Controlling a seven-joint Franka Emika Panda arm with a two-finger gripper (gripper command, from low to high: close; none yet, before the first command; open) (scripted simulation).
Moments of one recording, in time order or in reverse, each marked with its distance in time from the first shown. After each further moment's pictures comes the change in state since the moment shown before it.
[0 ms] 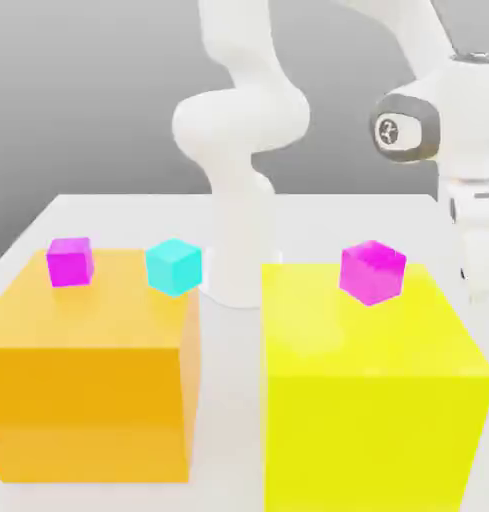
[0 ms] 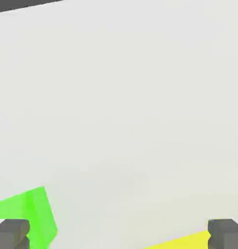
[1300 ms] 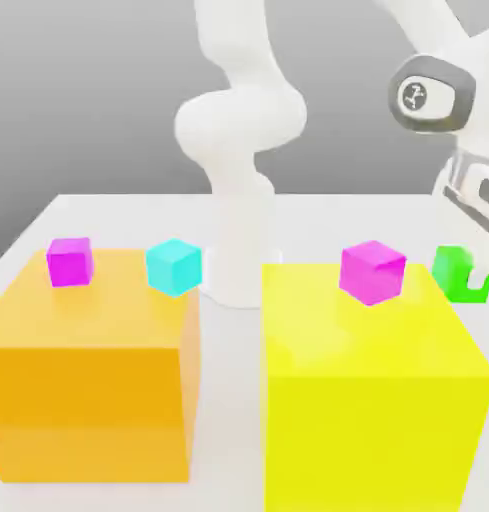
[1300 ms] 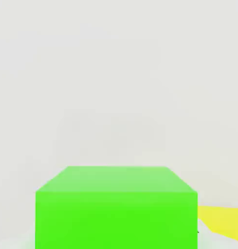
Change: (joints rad) arm 0.025 -0.176 -0.215 0.213 -0.153 -0.508 -0.209
